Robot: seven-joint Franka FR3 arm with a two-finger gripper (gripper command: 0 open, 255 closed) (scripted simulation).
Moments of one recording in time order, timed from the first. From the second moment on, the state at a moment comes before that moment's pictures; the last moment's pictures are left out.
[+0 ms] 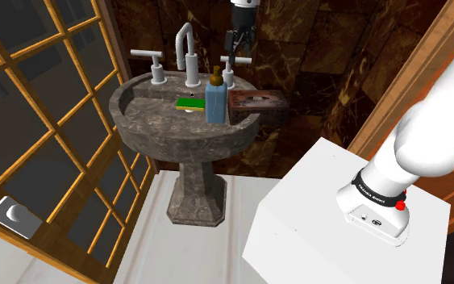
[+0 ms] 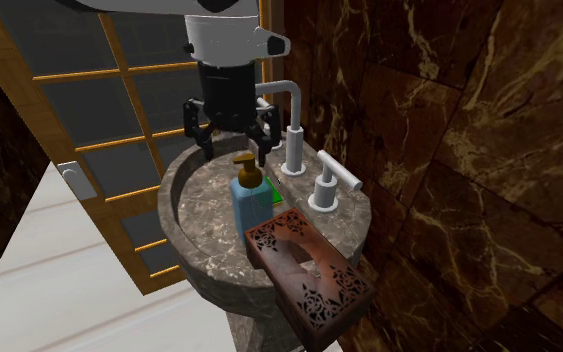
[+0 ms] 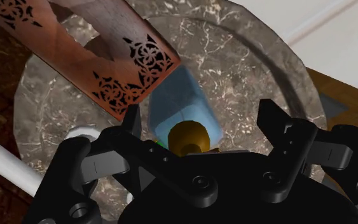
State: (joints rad) arm 0.07 0.02 0.00 -1.85 0.04 1.86 -0.06
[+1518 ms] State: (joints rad) arm 0.09 0.33 0.02 -1.61 0.02 1.92 -0.07
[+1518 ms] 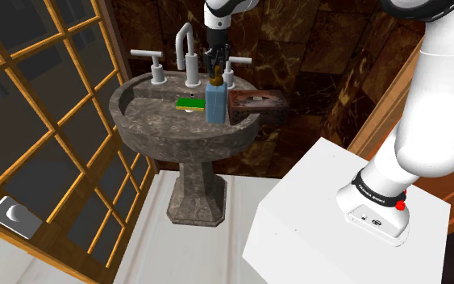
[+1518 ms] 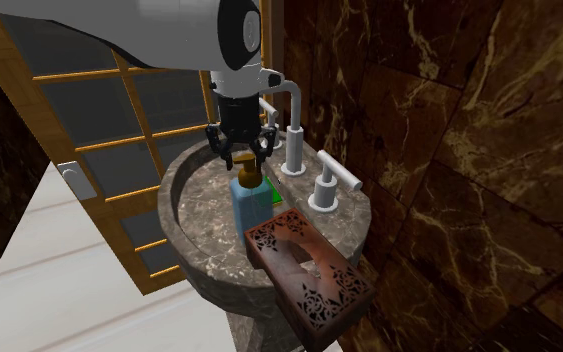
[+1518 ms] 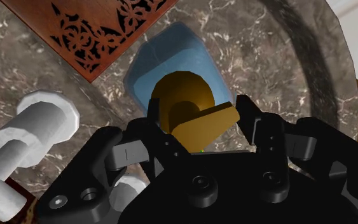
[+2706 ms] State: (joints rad) arm 0.09 0.32 0.02 -1.52 0.02 1.82 -0.07
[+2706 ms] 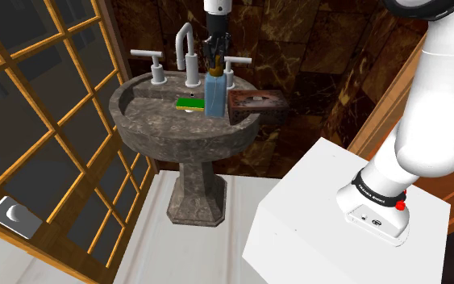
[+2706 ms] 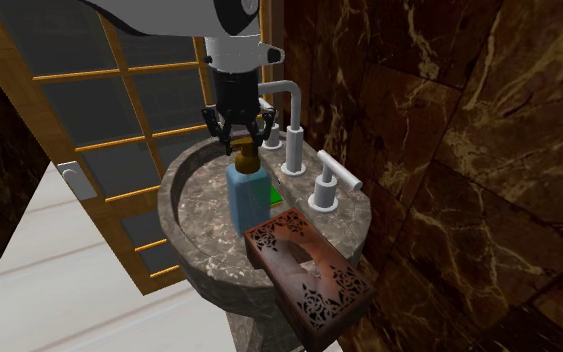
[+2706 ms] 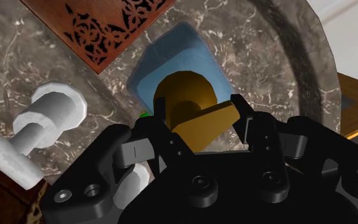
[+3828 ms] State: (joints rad) arm 0.09 0.34 0.02 -1.26 0.01 1.58 -0.06
